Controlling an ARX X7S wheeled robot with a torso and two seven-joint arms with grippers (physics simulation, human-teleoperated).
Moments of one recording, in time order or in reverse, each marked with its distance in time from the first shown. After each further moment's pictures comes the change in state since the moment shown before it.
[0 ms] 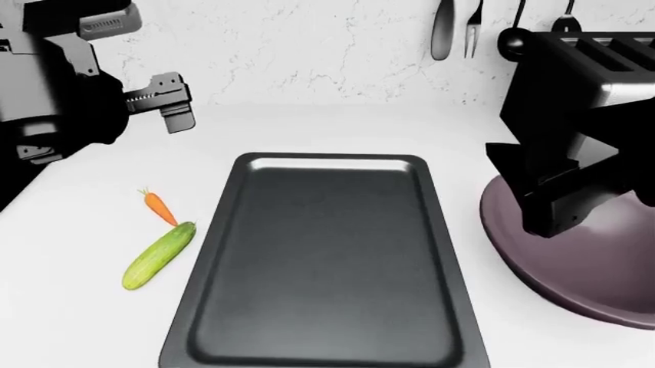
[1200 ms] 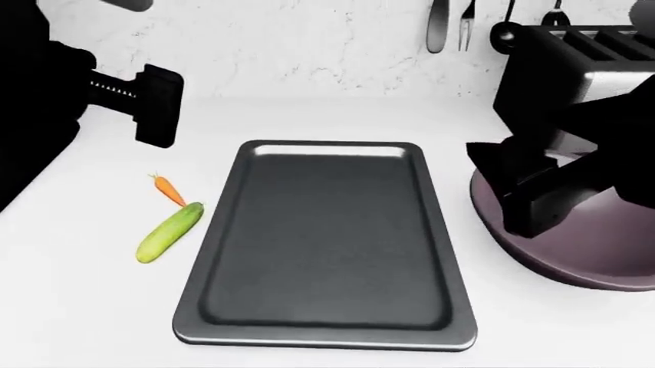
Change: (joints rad) left arm -0.123 -0.077 -0.187 0.345 0.009 -0.483 0.063; right arm 0.027 -0.065 -0.021 0.014 0.062 0.000 0.075
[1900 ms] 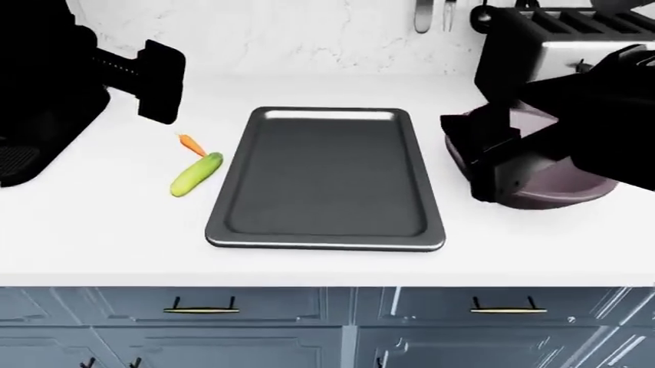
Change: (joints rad) left arm 0.097 0.074 -0.243 0.122 0.401 -0.113 0.243; right arm -0.091 -0.142 0.157 0.070 -0.208 0.080 -0.091
